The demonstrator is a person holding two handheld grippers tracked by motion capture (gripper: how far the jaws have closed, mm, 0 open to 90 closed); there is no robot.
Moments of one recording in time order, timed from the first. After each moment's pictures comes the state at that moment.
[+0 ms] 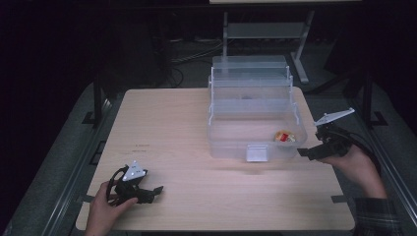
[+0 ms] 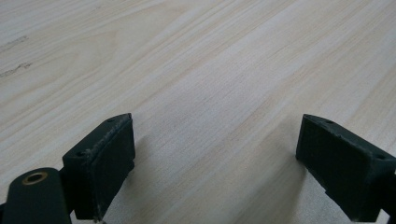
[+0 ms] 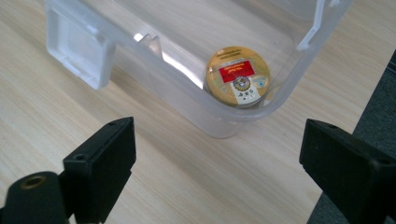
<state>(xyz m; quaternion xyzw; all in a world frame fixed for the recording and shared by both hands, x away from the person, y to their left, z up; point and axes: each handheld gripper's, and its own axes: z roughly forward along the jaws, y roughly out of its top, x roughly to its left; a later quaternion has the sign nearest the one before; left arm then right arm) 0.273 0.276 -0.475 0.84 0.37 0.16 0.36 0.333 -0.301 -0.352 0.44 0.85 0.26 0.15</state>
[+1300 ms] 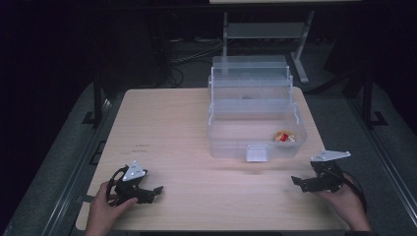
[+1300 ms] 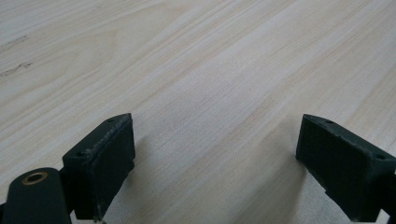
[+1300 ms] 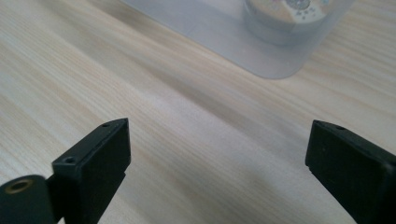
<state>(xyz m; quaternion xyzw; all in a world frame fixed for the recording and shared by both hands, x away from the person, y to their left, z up) 0.272 0.277 -0.475 0.84 0.37 0.16 0.36 0.279 -0.301 -0.446 0.45 0.82 0.31 0.16</state>
